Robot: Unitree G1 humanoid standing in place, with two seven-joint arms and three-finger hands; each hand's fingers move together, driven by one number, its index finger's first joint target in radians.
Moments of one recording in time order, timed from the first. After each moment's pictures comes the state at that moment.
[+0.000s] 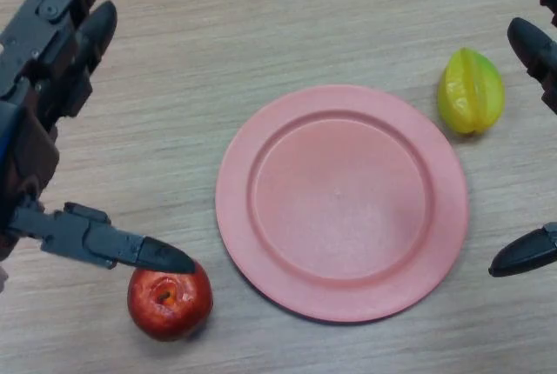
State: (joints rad) left arm -0.02 0.29 0.24 -0.82 -0.19 0.43 -0.28; right arm -0.10 -0.37 -0.32 -0.80 0.34 0.60 0.34
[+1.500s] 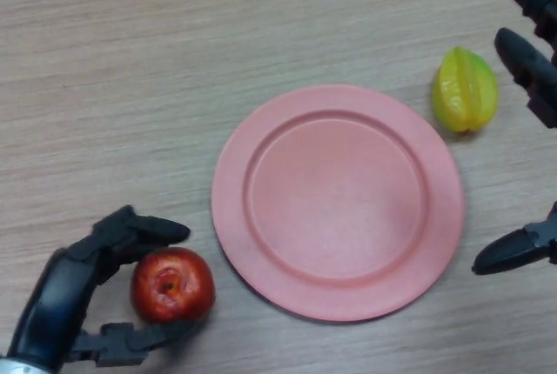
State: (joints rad) left arm 0.25 0.19 0.11 -0.26 0.19 -0.13 -0.29; right arm -0.09 -0.34 -0.28 -0.76 0.28 0.55 0.32
